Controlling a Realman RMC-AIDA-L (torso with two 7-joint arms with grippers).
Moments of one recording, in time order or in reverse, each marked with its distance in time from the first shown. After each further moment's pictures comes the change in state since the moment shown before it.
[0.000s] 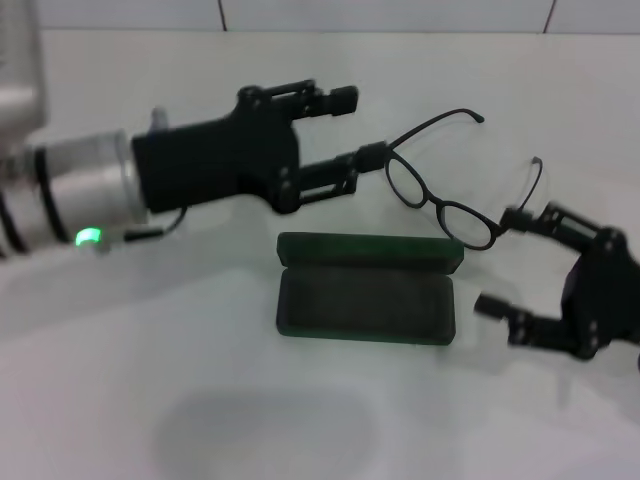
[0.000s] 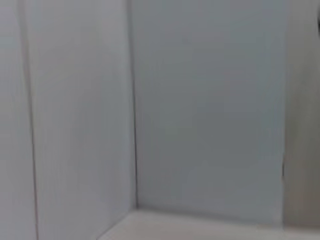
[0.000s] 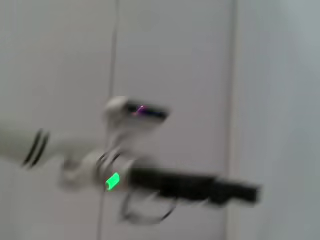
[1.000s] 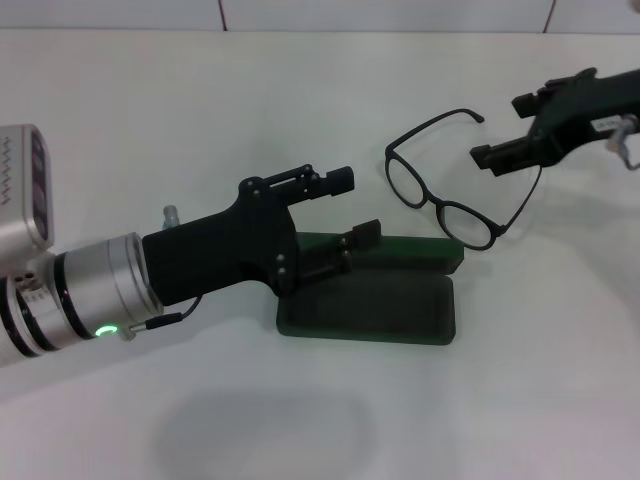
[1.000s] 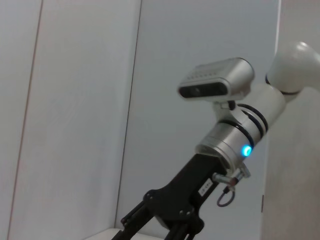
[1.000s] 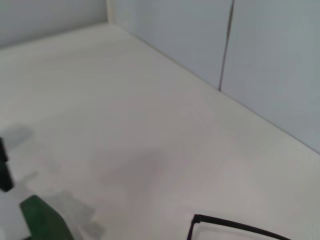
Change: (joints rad) left arm -0.074 0.004 -0.001 -0.525 -0.162 0.162 0.361; right arm 0.207 0.005 -0.135 -1.025 -1.050 0.404 1.603
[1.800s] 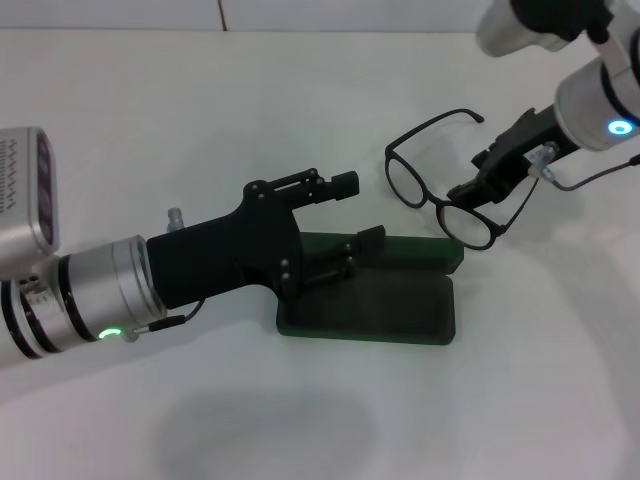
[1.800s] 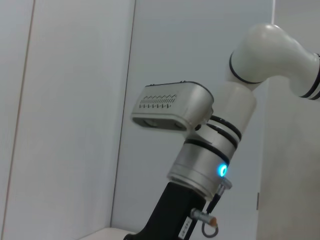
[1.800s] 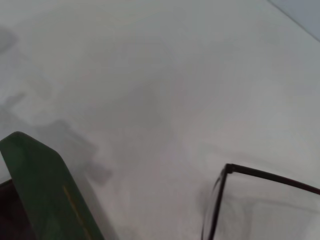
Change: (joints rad) left arm -0.003 -0.001 0.009 -0.003 0.002 0.002 0.012; right arm 0.244 0.006 -0.175 0.246 -0.190 -0.007 0.200
